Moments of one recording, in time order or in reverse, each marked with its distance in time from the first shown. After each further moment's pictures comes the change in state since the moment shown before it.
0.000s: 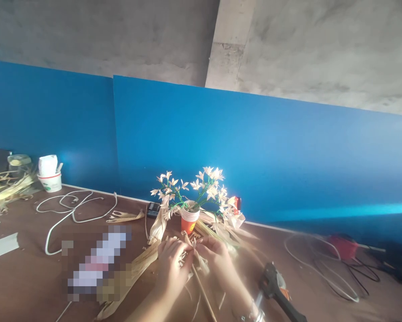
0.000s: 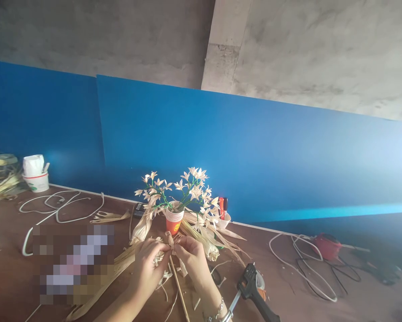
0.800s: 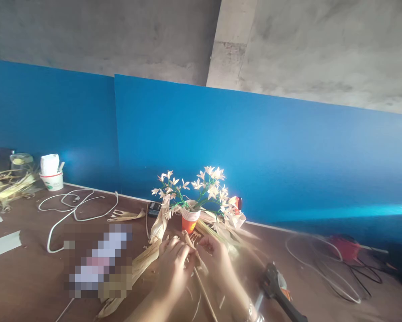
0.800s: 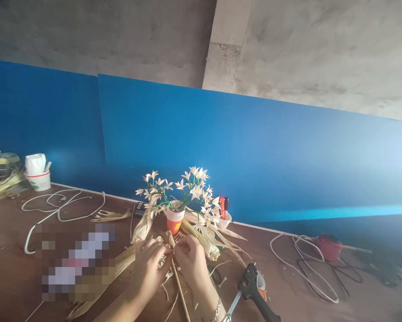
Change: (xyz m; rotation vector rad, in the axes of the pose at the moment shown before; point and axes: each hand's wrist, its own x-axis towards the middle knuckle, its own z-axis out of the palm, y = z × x) left_hand -0.010 -0.007 0.013 0.082 0.025 0.059; right_hand 0.001 0.012 0.003 -0.423 0.101 -0.179
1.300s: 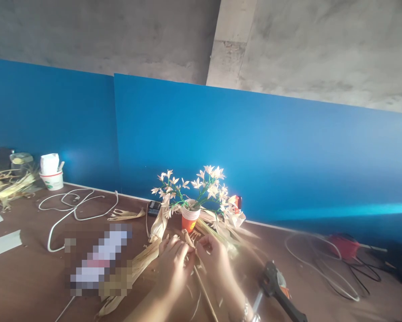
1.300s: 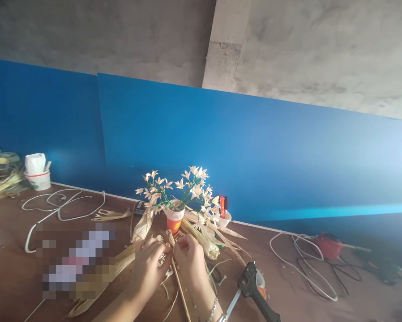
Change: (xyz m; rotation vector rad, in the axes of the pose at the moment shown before) left_hand 0.000 0.001 -0.002 -0.044 0.022 0.004; right_hand -0.004 -0.004 0.007 -0.029 0.057 0.062
